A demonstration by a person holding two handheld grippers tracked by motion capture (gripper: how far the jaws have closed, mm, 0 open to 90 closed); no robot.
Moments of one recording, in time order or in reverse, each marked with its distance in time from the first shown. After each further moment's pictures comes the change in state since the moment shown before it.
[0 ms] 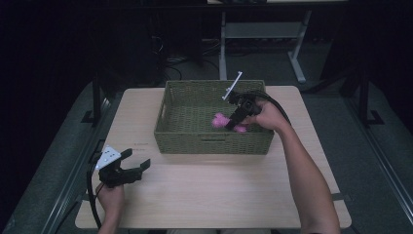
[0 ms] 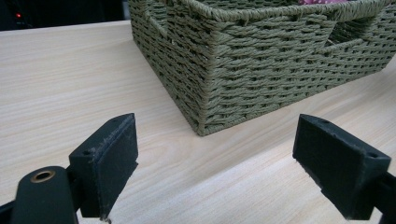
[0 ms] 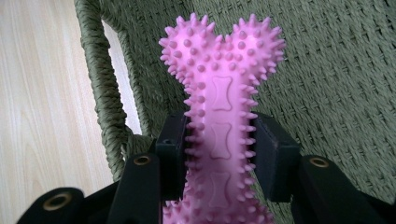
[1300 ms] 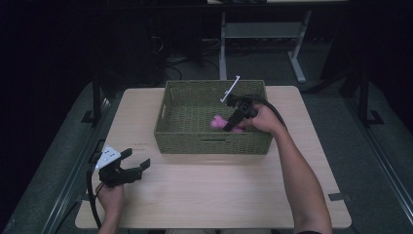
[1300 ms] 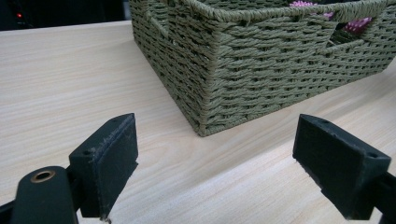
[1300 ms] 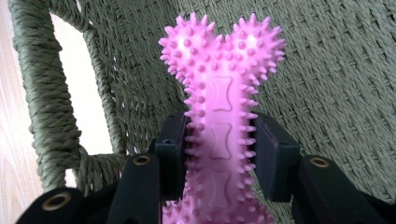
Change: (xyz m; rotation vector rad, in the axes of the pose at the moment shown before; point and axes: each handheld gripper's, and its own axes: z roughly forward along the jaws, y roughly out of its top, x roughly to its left) left arm 0.001 0.000 0.001 -0.002 0.001 -0.003; right arm -0.013 -0.001 0.024 -0.001 0.004 0.041
